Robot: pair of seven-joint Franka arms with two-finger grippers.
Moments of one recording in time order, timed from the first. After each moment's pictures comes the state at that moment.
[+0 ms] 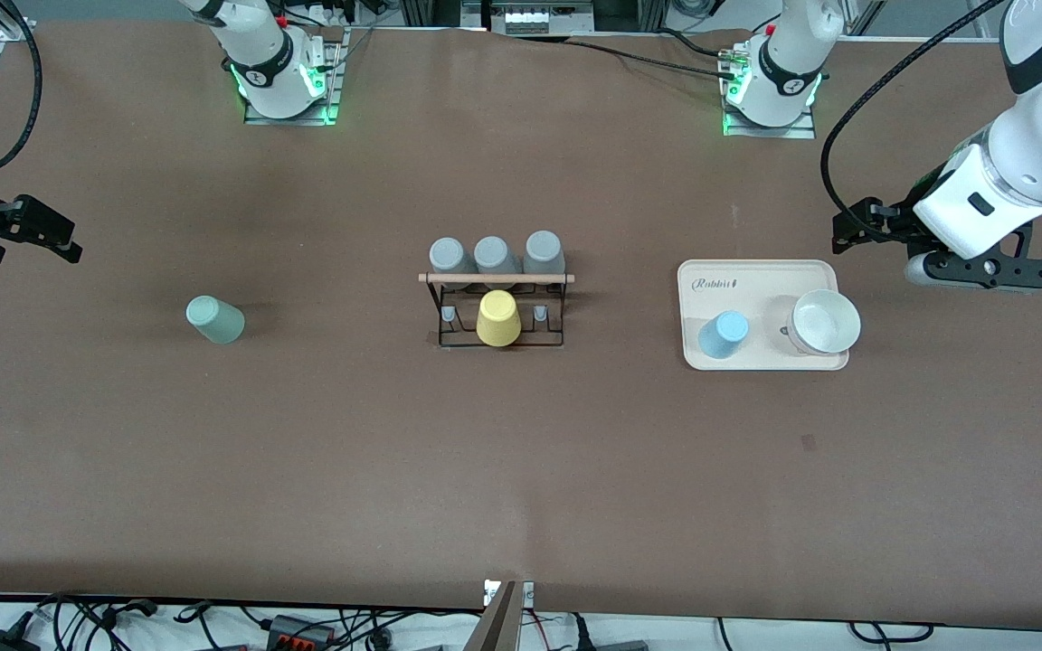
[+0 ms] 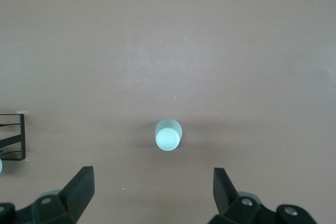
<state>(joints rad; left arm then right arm) -0.13 0.10 0.00 -1.55 -0.07 1.57 -0.09 0.00 0.00 -0.08 -1.70 0.02 1.79 -0.09</state>
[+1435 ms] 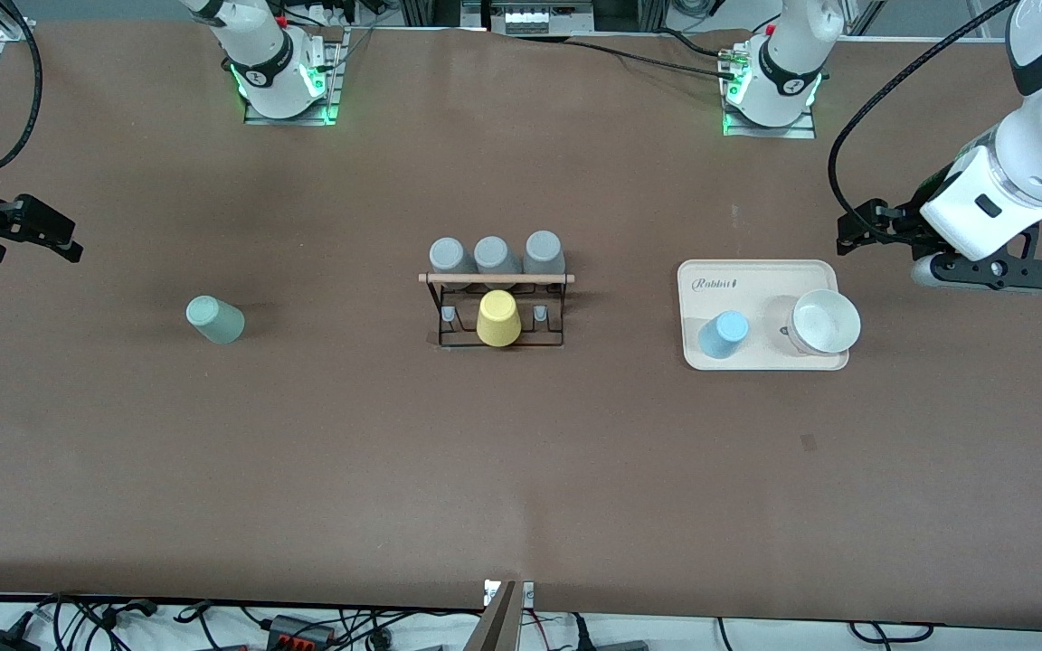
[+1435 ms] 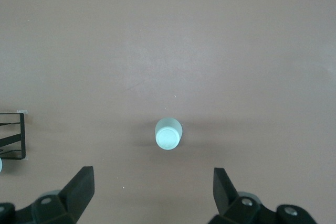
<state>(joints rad) -0.13 0.10 0.00 -1.55 -0.07 1.57 -0.09 0.00 0.00 -0.08 -1.70 0.02 1.79 -0.09</state>
